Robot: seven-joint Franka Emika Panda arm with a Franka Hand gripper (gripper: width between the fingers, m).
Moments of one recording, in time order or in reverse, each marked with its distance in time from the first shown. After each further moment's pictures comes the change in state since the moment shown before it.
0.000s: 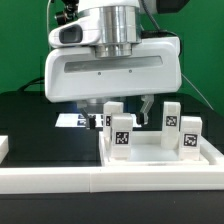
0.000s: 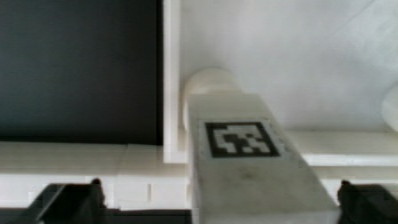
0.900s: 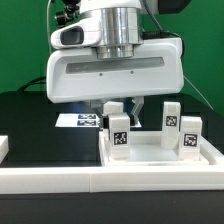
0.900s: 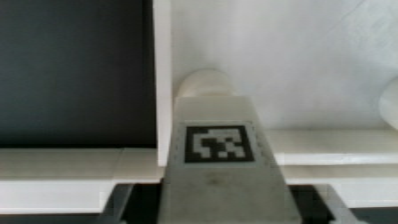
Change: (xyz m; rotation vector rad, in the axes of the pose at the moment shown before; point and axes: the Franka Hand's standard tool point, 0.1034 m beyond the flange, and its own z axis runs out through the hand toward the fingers) arm 0.001 -0.005 0.000 0.003 0.000 0.054
